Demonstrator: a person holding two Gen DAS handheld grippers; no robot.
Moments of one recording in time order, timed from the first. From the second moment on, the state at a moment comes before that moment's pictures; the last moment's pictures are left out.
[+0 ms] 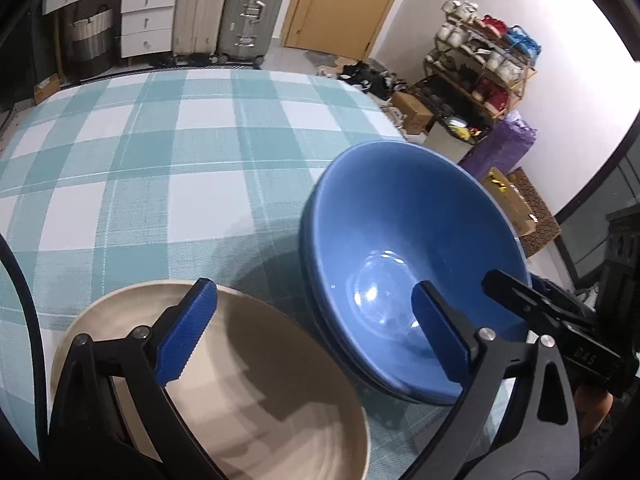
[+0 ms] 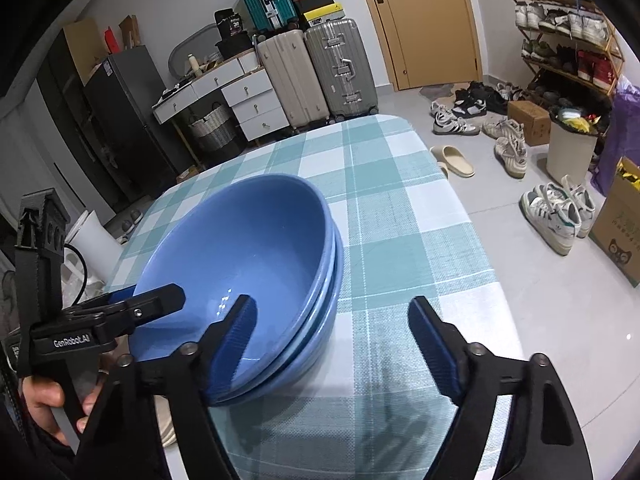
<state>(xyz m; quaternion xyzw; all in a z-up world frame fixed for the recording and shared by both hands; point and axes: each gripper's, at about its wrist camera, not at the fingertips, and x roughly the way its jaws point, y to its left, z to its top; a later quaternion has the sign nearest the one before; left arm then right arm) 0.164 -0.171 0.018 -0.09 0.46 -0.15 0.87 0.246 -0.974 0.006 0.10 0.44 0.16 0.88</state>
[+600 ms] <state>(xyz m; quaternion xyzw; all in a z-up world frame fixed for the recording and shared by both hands) 0.159 -0.181 0.021 -0.09 0.46 -0.20 0.86 0.242 -0.956 0.007 0.09 0.43 0.18 0.88</state>
